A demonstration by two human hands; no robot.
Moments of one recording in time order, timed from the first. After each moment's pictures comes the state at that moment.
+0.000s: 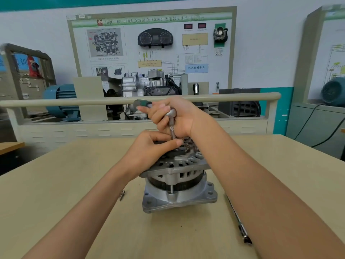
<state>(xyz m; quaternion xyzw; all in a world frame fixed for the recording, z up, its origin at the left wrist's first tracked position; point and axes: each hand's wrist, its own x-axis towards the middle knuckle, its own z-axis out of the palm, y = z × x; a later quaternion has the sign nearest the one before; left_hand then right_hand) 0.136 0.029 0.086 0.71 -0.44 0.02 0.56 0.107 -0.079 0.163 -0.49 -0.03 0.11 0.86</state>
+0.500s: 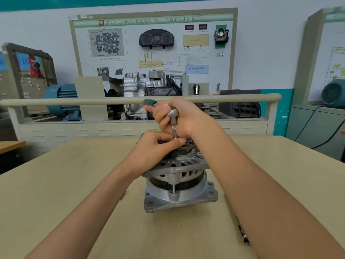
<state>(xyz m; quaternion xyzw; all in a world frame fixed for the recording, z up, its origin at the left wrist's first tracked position) 0.132 0.026 0.087 0.71 -0.43 0.01 0.55 0.105 -0.076 0.162 -0.50 -0.02 0.04 0.86</state>
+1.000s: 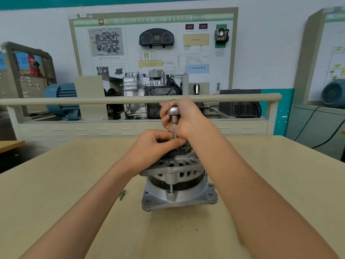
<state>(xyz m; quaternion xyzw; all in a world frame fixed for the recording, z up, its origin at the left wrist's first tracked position) 0.138 0.030 0.089 0.72 -0.45 0.00 0.53 0.105 -0.073 0.157 -0.41 0.03 -0.09 0.91</state>
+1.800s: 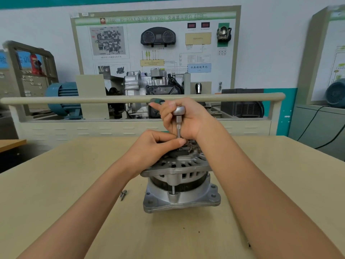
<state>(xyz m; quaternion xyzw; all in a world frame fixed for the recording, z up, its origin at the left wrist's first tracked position) 0.141 0.034 0.087 0.71 -0.44 -0.04 0.54 0.104 -0.080 0.155 -0.43 -0.02 0.02 0.90</state>
